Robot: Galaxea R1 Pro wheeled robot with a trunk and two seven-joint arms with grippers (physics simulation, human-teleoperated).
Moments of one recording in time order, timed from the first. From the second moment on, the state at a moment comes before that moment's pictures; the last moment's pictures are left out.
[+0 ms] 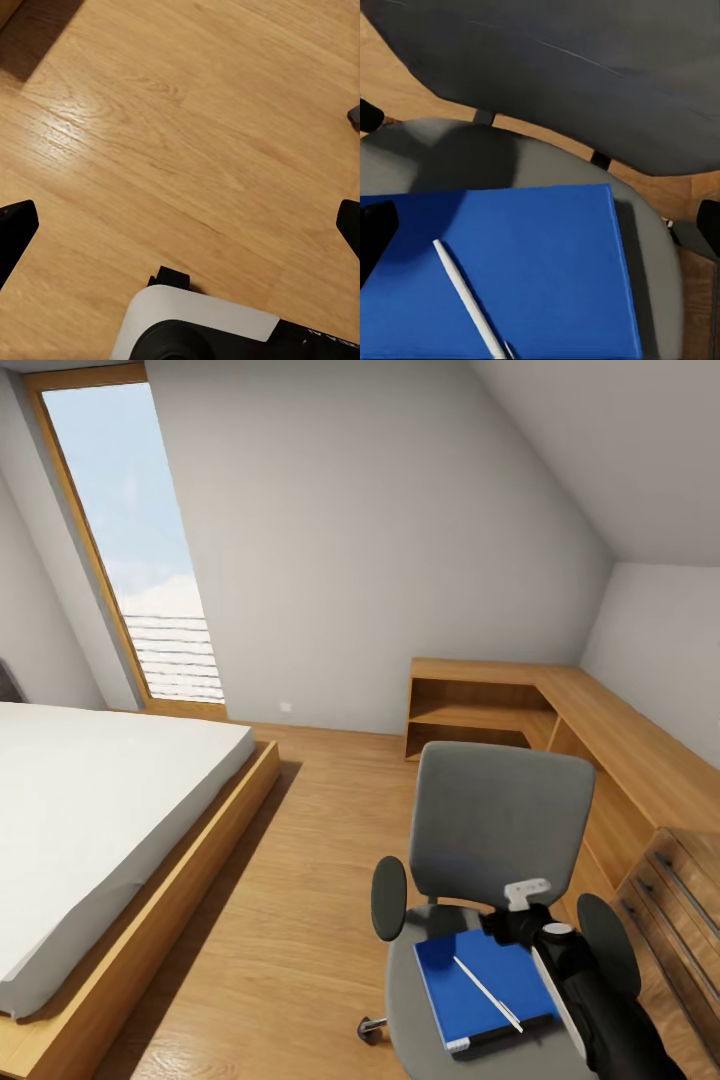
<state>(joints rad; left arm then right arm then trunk) 0.07 0.04 0.10 -0.39 0.29 -0.44 -0.08 -0.38 -0.12 0.02 -1.13 0.12 0.58 0.11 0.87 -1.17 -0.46</state>
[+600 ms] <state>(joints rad) 0.07 0.04 0.10 -0.39 0.29 -0.44 -0.08 -0.38 -0.20 0.22 -1.08 0.17 0.62 0.41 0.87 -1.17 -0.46</state>
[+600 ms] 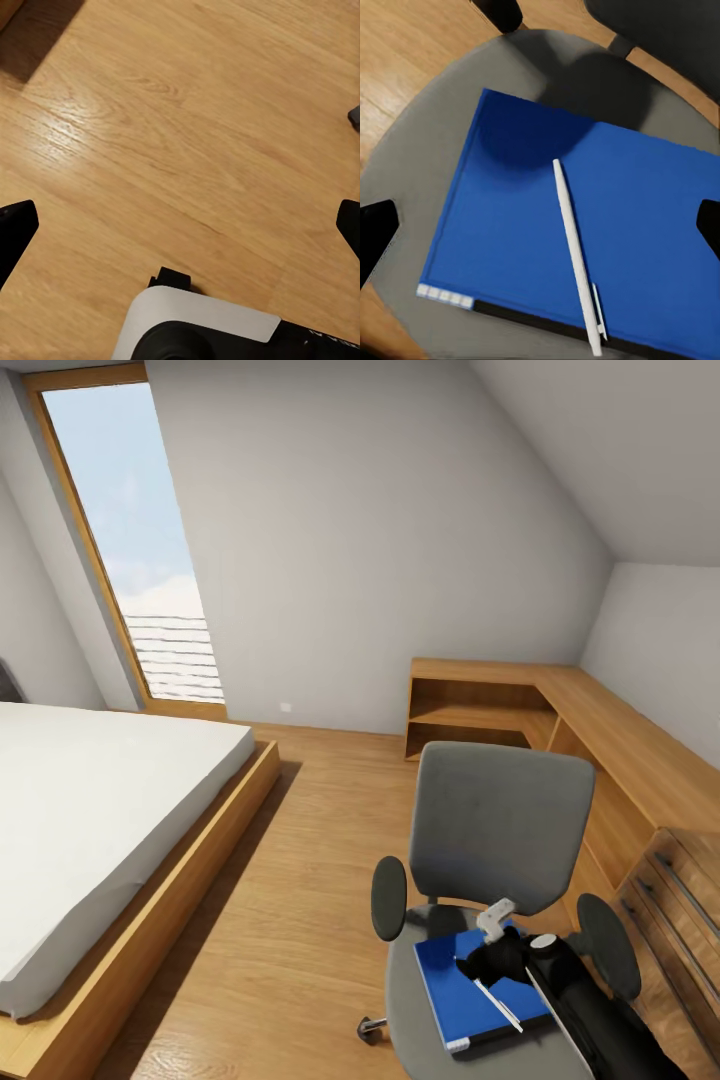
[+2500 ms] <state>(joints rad) 0.07 0.04 0.10 -0.39 0.29 -0.44 -0.08 -0.38 -0.20 0.23 -1.01 0.34 0.60 0.57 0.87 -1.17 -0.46</state>
